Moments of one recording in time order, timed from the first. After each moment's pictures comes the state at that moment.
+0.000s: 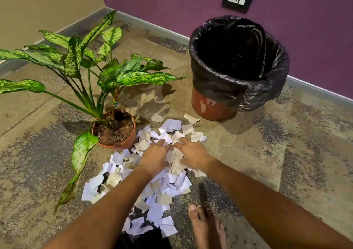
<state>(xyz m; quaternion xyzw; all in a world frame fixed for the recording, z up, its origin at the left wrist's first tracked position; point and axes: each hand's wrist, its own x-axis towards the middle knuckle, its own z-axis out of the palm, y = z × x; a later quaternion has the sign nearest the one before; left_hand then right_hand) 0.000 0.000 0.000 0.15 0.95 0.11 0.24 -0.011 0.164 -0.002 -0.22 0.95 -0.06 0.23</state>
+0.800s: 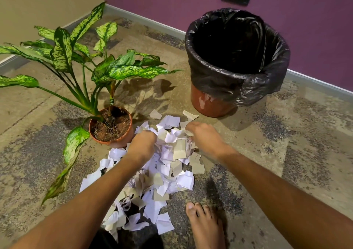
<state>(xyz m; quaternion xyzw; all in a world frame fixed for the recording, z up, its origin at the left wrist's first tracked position) -0.018 -0.013 0.022 0.05 0.98 0.08 0.18 -0.024 0.203 0.045 -0.20 0.97 -0.13 0.08</state>
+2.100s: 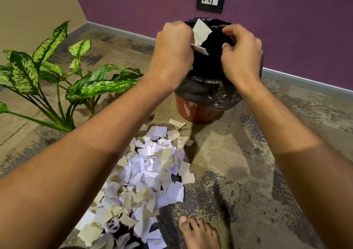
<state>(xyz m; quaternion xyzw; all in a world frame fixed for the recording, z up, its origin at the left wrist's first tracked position) -0.115 0.132 0.244 0.14 0.94 0.20 -0.23 -0.106 0.281 0.213 0.08 0.89 -0.33 -0.30</state>
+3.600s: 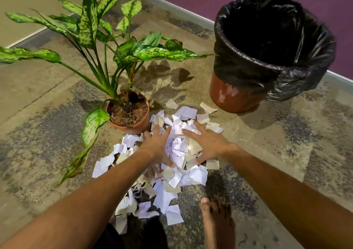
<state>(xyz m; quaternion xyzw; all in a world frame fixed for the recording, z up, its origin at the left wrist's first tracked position) 0.007 -0.029 -0.007 0.02 0.94 0.08 0.33 -0.029 0.182 -0.011 -0.26 0.91 0.00 0.32</state>
